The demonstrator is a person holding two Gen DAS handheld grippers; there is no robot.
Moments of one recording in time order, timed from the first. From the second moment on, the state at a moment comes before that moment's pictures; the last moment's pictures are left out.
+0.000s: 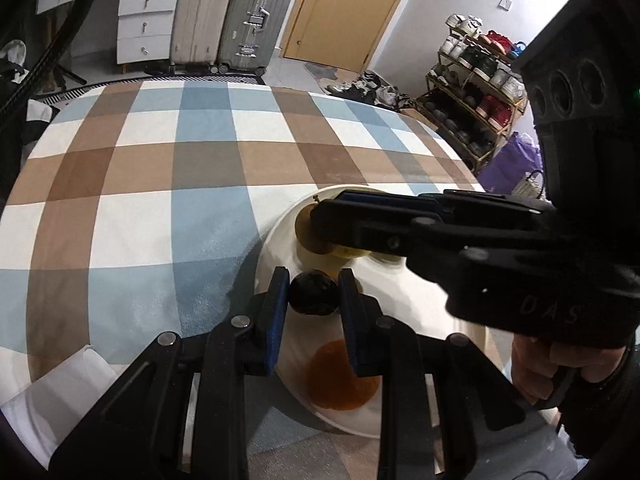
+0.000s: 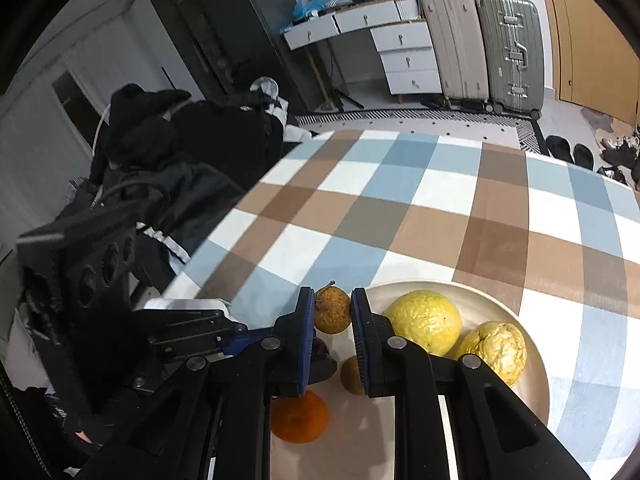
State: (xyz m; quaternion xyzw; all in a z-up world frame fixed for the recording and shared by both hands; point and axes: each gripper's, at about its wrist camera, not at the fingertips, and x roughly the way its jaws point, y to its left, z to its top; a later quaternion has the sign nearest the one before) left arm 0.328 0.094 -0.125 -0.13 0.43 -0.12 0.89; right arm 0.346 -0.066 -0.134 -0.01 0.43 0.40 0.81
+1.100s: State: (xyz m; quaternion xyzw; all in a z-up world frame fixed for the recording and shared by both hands) left arm 0.154 0.042 -0.039 -0.10 0.33 -0.08 0.94; right arm 0.132 -0.220 -0.021 0.08 0.16 0.35 0.92
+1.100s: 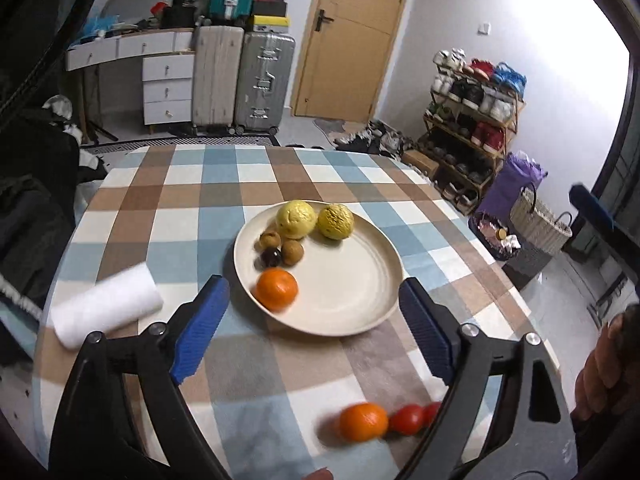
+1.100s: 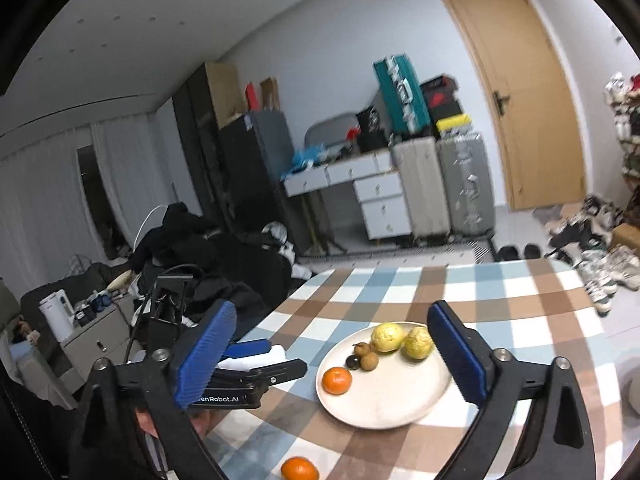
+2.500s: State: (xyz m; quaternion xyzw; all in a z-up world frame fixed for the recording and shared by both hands) left arm 0.074 0.006 -0.124 -0.11 0.39 -0.09 0.91; right arm 0.045 -0.234 -0.177 0.07 0.34 0.28 0.90
